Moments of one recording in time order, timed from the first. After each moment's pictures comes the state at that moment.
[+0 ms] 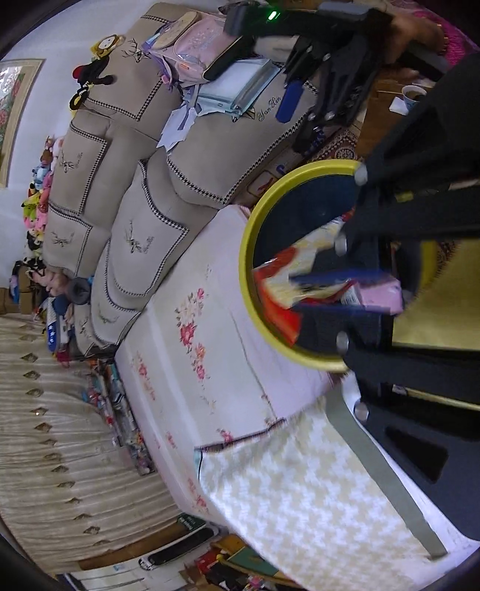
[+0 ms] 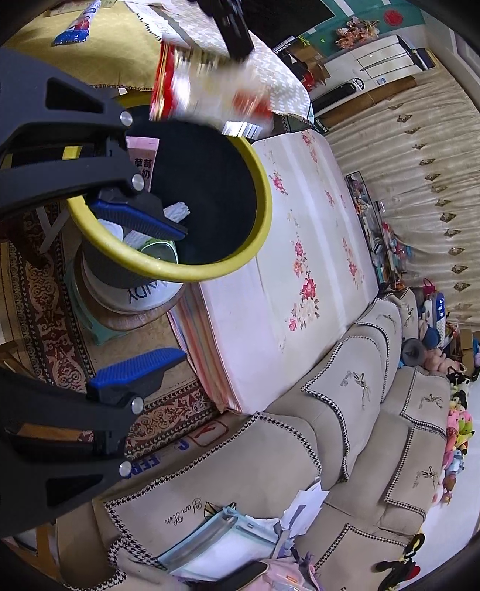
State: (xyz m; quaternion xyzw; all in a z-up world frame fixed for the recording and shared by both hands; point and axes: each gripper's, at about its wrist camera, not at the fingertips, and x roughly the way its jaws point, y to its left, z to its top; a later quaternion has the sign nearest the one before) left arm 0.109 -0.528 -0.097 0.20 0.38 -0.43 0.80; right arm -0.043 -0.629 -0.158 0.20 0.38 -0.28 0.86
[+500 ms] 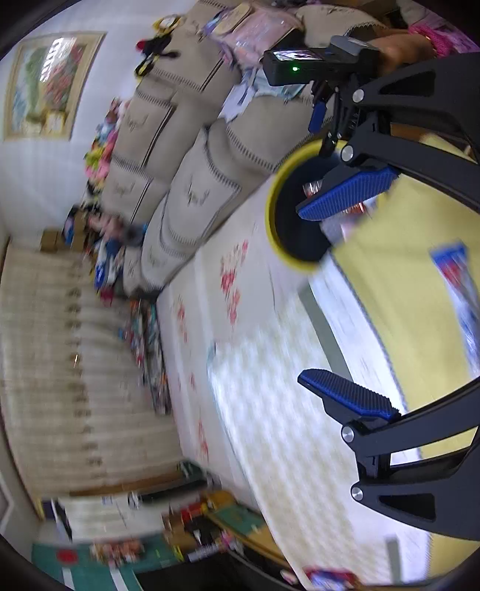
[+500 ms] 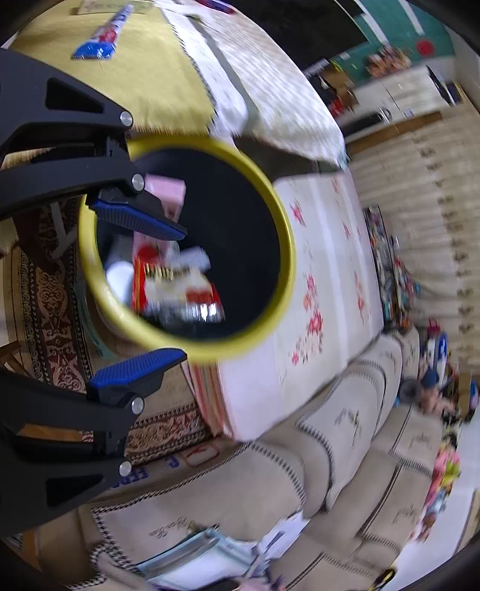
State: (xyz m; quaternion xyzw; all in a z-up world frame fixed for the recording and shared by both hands) left arm 0.096 -0.334 -0.025 0.11 0.31 -0.34 0.88; right arm -0.008 -0.555 -0.152 0.15 0.41 -0.20 0.88
